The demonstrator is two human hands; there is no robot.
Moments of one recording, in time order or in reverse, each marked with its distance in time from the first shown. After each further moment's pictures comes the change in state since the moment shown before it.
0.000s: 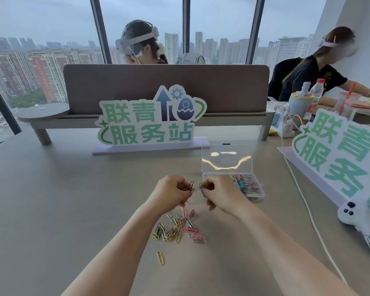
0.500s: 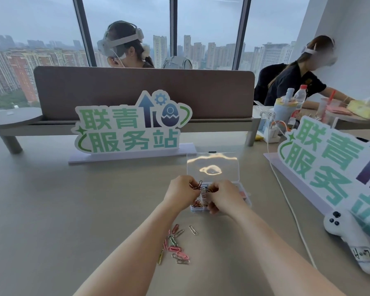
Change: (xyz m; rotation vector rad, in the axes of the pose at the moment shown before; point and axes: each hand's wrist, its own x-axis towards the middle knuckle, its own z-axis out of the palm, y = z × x) left_hand 0.057 0.039 0.054 0.048 0.001 -0.002; right_hand 0.028 0.034 -0.026 0.123 0.141 0.314
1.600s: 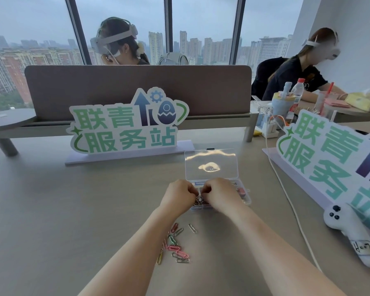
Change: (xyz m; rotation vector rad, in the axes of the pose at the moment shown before) left_hand -0.007 -0.007 0.005 0.124 -0.012 0.011; right_hand 0.007 0.002 0.006 -0.470 0.013 -0.196
